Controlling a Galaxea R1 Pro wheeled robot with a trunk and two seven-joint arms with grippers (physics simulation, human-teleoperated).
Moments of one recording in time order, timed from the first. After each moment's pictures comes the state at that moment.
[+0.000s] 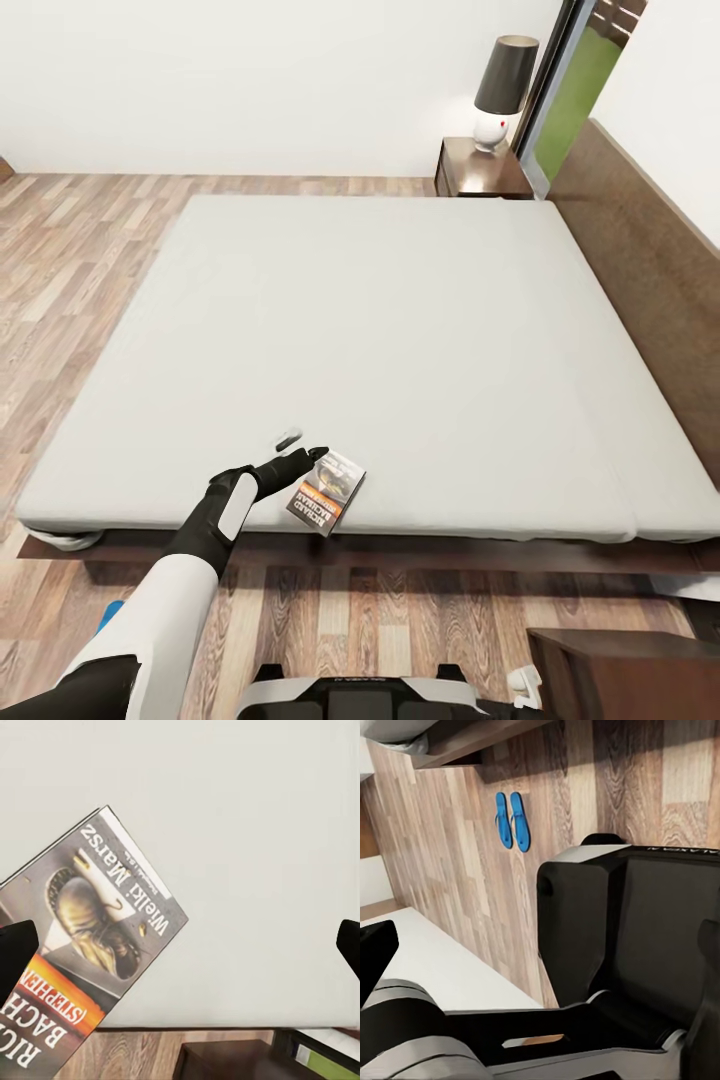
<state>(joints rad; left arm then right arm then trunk) -0.82 -0.12 0.16 -0.71 0.39 0.53 -0.23 -0.22 -0.23 0.06 -0.61 -0.30 0.25 1.02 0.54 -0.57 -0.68</state>
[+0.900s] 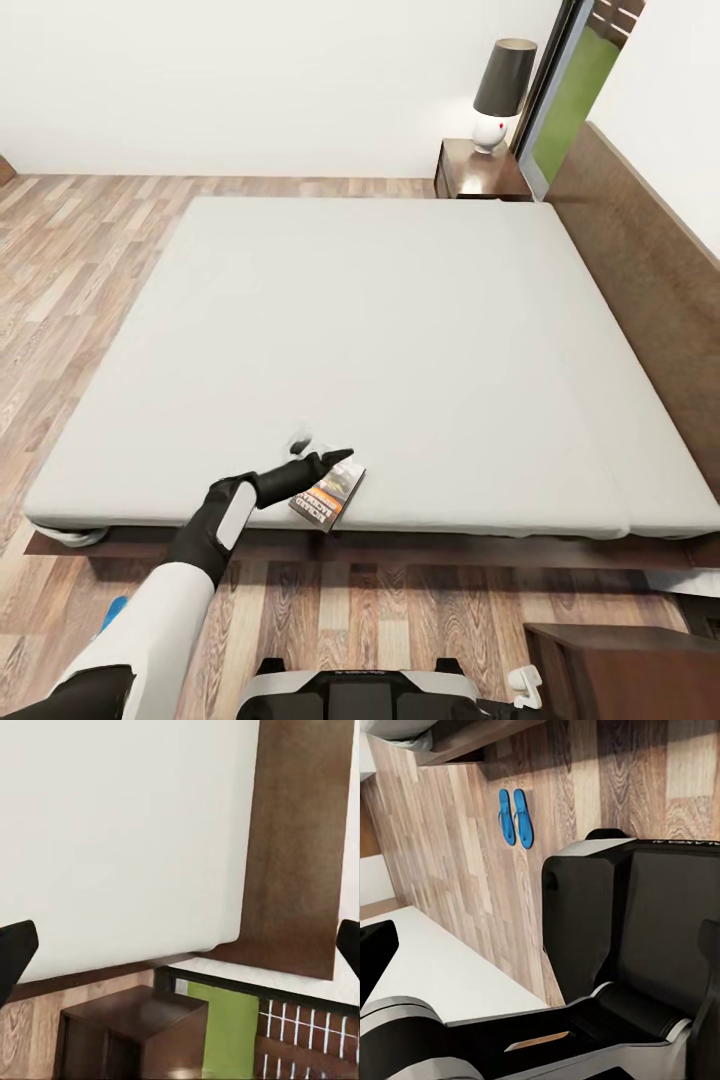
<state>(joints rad) -0.80 -0.10 0.13 -0.70 0.38 0.62 -0.69 -0.22 -0.23 0.06 -0.61 -0.30 0.25 1.02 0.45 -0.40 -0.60</state>
